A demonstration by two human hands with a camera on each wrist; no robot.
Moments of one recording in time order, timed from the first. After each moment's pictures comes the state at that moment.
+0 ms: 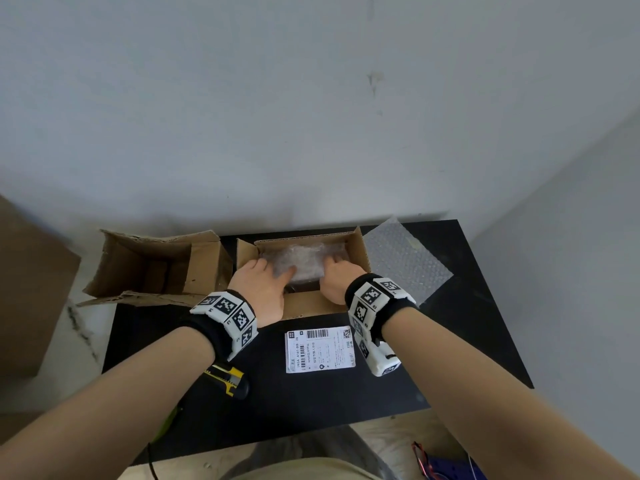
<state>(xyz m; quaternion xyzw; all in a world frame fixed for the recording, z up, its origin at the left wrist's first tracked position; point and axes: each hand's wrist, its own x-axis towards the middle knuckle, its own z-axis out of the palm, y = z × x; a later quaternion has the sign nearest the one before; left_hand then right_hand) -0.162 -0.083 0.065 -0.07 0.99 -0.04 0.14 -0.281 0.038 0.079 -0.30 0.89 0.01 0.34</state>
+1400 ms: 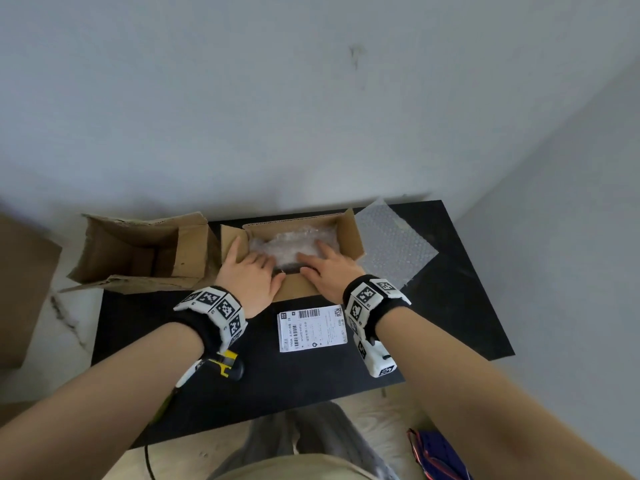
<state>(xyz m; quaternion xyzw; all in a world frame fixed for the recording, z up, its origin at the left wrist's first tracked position) -0.146 -0.071 0.054 -0.09 0.99 -0.05 0.12 -0.261 0.075 0.061 -0.40 0.88 -0.04 0.26</state>
